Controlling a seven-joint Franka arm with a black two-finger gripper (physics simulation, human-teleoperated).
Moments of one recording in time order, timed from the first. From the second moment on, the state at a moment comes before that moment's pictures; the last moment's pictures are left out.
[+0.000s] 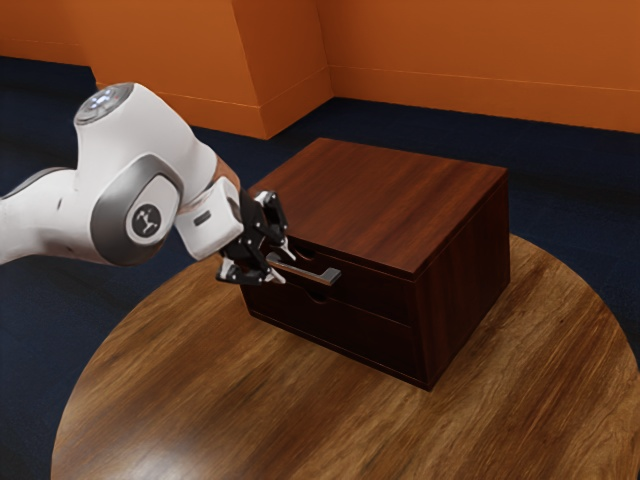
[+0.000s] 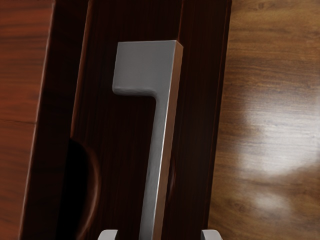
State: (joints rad) arm 0.04 -0.15 0.04 -2.02 -0.12 2.29 1.59
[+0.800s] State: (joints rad) arm 0.04 -0.22 0.02 -2.10 -0.12 2.30 1.58
